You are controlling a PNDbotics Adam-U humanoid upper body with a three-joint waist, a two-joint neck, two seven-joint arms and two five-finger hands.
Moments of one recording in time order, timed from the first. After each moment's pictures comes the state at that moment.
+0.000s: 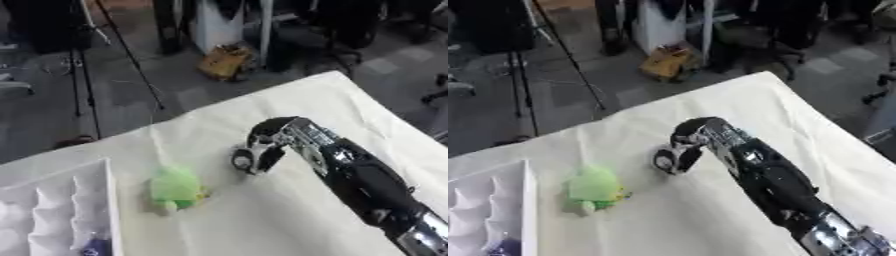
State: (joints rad) left arm -0.13 0.10 0.11 -1.98 0.03 -0.33 -0.08; right arm -0.71 -0.78 0.18 -1.15 1.08 -0.10 0.58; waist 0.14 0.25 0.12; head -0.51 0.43
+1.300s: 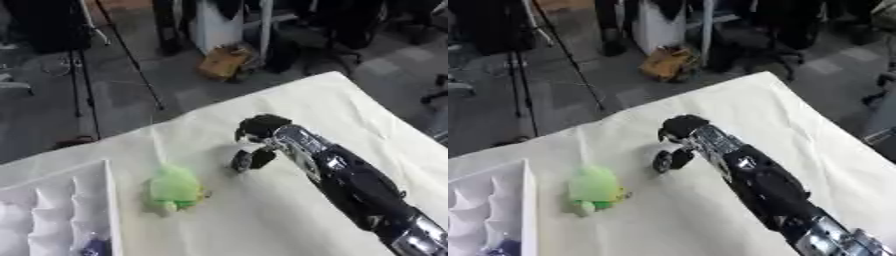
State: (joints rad) left arm -0.14 0.10 0.11 -1.98 0.03 -0.33 -0.08; right arm -0.71 -0.75 0.21 -1.16 1.11 -0.17 0.41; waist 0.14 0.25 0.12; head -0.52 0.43
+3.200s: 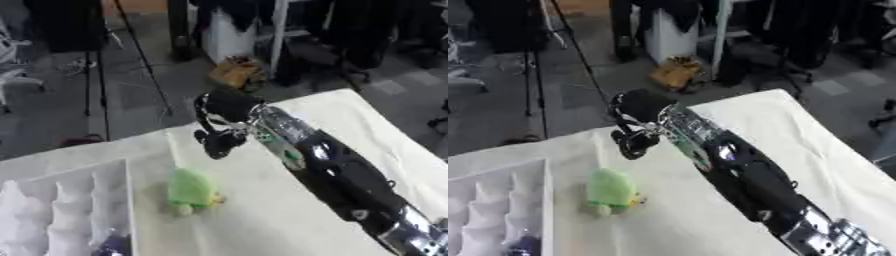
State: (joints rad) left arm -0.19 0.10 0.11 -1.98 0.03 -0.33 -0.08; right arm -0.80 -0.74 0.29 -1.42 0.98 -0.22 0.30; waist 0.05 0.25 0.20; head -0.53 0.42
